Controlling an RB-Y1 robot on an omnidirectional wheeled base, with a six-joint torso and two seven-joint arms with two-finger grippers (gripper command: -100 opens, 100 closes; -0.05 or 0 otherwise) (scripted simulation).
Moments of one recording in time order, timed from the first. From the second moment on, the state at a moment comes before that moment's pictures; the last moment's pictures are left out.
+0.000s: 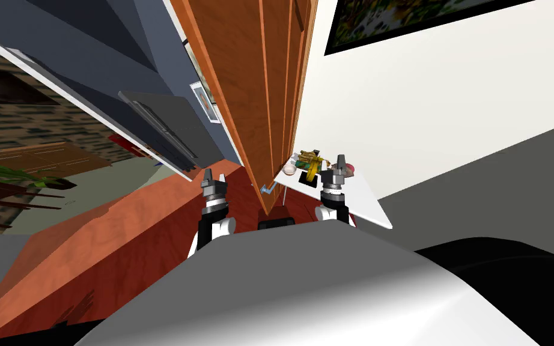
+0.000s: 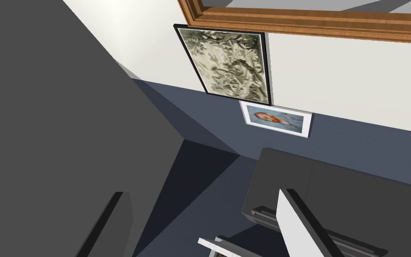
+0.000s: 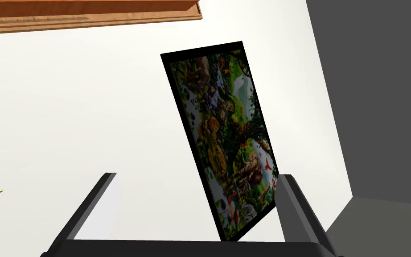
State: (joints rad) left arm 0.50 0.00 0.02 -2.20 0.07 -0.35 0.03; right arm 0.51 -0.03 0.00 -2.23 -0.07 -0.59 0.01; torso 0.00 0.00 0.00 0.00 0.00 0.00
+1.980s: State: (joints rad) left arm 0.50 0.00 0.02 -2.20 0.07 -0.35 0.03; right arm 0.45 -0.67 0.02 -1.87 0.06 -0.68 0.09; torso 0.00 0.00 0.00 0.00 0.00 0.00
